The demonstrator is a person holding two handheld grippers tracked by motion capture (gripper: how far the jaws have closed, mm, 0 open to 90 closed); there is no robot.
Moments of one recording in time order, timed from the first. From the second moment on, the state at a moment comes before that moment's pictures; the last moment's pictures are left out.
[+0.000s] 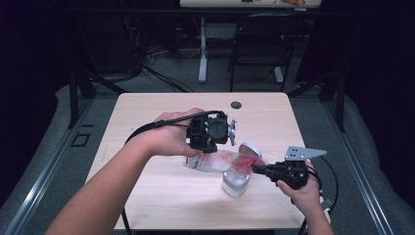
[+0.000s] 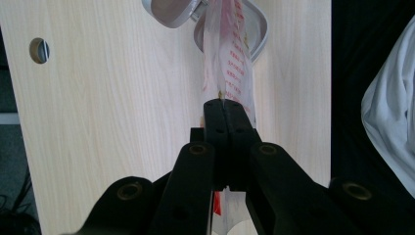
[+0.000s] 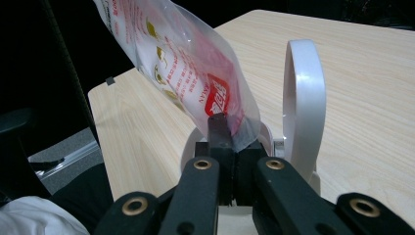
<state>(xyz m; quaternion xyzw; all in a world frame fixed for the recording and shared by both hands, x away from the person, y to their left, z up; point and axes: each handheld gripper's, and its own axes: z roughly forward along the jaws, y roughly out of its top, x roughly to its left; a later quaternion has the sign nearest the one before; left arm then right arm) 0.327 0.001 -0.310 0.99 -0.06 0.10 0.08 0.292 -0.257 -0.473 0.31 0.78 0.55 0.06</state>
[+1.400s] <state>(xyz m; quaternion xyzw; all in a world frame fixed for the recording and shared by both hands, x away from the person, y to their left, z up) 0.326 -0.009 -0.305 0.99 -0.07 0.10 0.06 0.292 -0.258 -0.476 0.31 0.77 0.55 0.05</state>
